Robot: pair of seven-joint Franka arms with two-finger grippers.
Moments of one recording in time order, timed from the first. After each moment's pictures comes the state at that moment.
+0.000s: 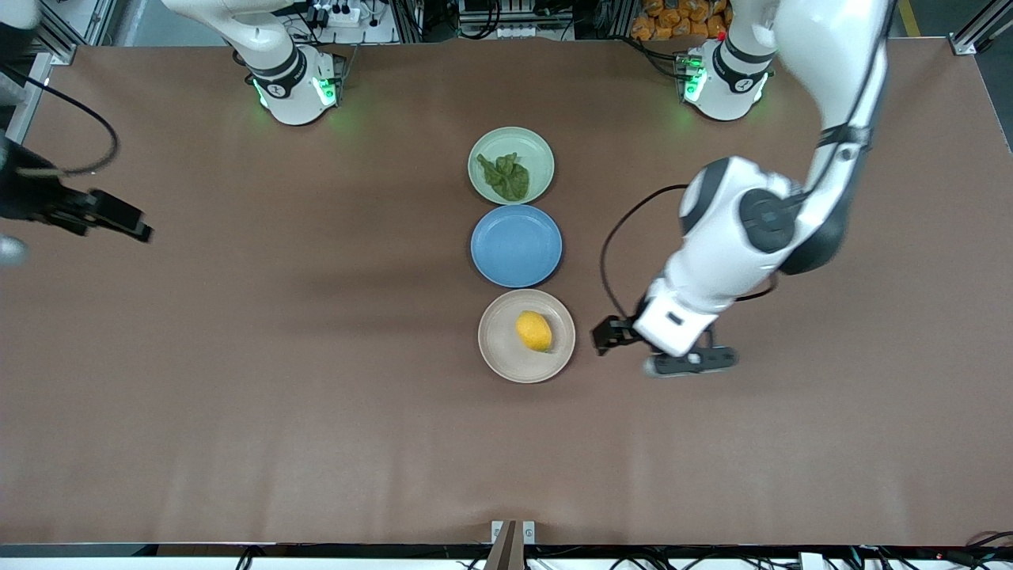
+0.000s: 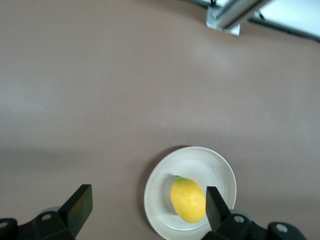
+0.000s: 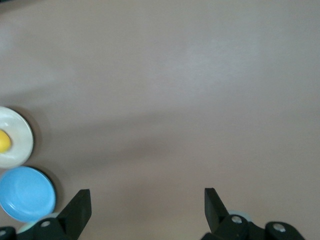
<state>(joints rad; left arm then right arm) -0.34 0.55 -0.17 -1.48 -0.08 2.27 -0.56 0.10 0.09 -0.05 -1.51 0.09 1.59 0.28</state>
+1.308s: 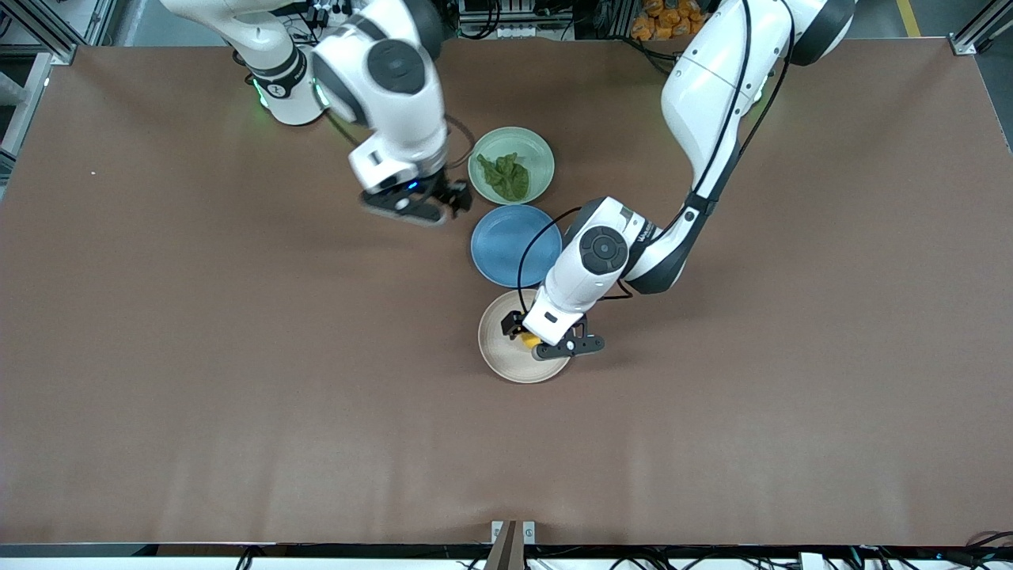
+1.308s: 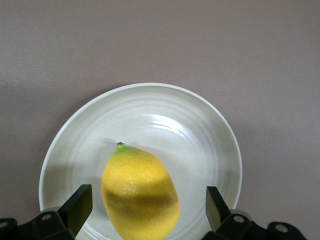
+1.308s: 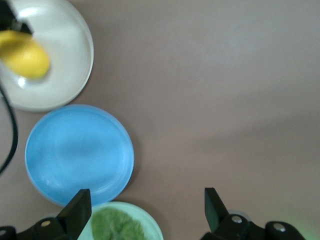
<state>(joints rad) -0.52 0.81 -0.15 -1.47 -0.08 2.51 -0.75 0.18 0.23 0.68 -1.89 -0.19 1.99 1.15</state>
